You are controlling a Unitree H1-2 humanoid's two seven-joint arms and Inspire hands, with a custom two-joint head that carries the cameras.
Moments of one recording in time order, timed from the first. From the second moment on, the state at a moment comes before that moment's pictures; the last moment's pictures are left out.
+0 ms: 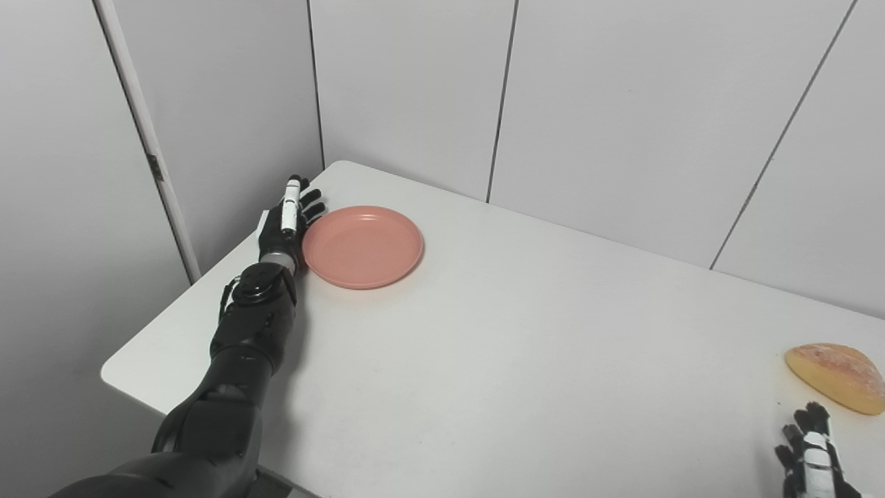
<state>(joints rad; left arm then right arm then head) -0.60 0.43 0.35 0.86 -0.32 -0.01 0.03 0.01 -0.05 -0.01 -0.18 0.06 0.14 0.04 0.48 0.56</state>
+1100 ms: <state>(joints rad) -0.63 0.26 0.20 0.78 -0.32 0.03 -0.14 0.00 -0.05 0.01 -0.08 0.02 0.02 0.04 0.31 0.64</state>
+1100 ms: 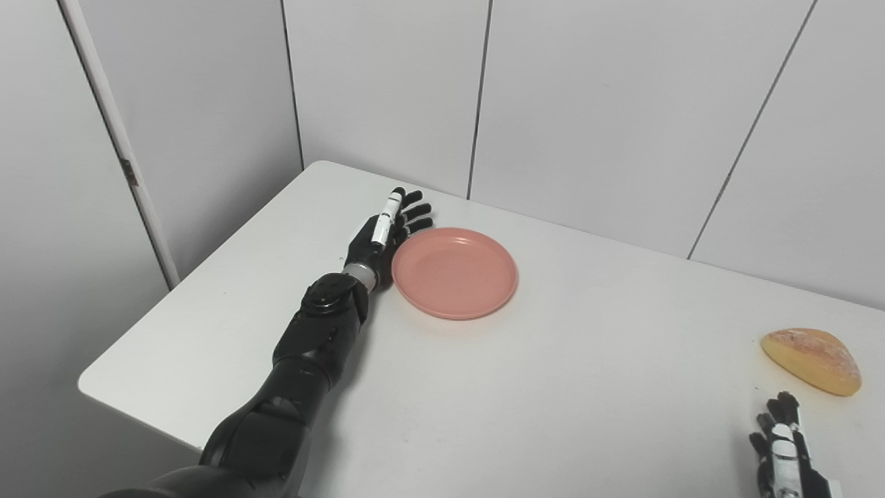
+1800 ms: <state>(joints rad) -0.47 0.16 0.10 0.41 -0.29 0.23 -0.18 0.02 0.01 0.06 -0.13 -0.11 0.06 -0.01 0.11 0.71</state>
